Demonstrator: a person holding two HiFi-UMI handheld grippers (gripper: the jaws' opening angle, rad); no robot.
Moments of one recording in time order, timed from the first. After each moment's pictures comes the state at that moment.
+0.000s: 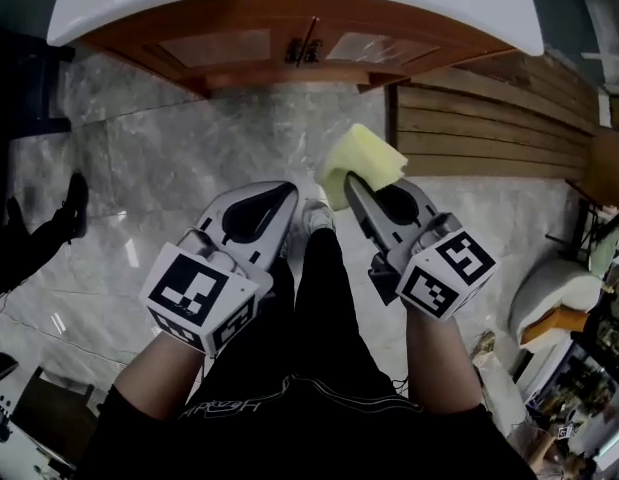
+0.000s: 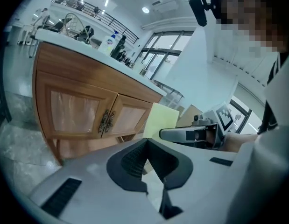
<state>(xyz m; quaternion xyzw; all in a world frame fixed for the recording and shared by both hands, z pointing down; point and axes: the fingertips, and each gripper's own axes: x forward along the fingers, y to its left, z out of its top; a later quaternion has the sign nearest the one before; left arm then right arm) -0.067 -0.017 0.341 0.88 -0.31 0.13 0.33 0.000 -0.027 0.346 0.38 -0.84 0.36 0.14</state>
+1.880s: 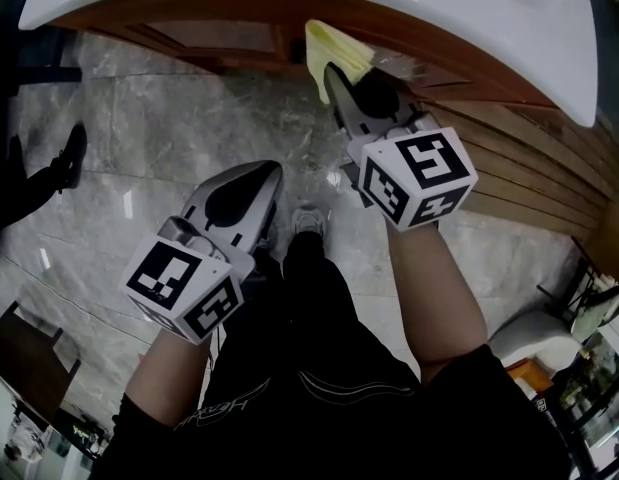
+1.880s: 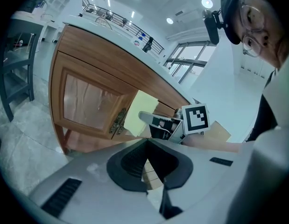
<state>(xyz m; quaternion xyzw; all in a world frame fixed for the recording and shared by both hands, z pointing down) -0.051 -0.071 0.385 0.80 -0.45 0.08 0.39 -0.011 -0.192 0.408 0.34 -0.90 0.21 0.16</state>
